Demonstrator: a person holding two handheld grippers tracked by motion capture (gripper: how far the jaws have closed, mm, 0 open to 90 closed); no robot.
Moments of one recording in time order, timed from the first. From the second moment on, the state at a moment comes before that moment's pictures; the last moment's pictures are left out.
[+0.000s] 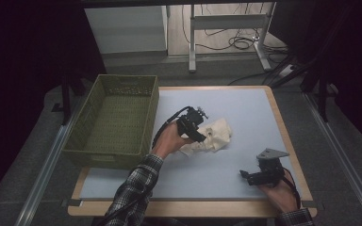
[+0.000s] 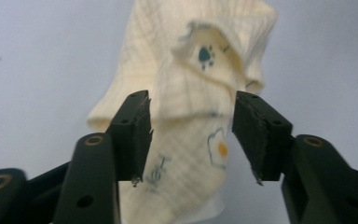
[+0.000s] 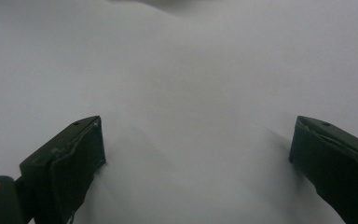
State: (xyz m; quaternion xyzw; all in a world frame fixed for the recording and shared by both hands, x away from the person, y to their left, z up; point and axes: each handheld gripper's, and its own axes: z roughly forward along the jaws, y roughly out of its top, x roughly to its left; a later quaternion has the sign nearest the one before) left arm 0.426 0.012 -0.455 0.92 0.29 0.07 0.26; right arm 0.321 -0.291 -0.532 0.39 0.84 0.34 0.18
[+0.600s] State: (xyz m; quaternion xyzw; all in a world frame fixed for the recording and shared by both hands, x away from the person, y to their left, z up) left arm 0.384 0.045 -0.505 0.88 0.32 0.09 0.33; right arm 0.320 -0.296 -0.527 0.38 0.83 0.35 0.18
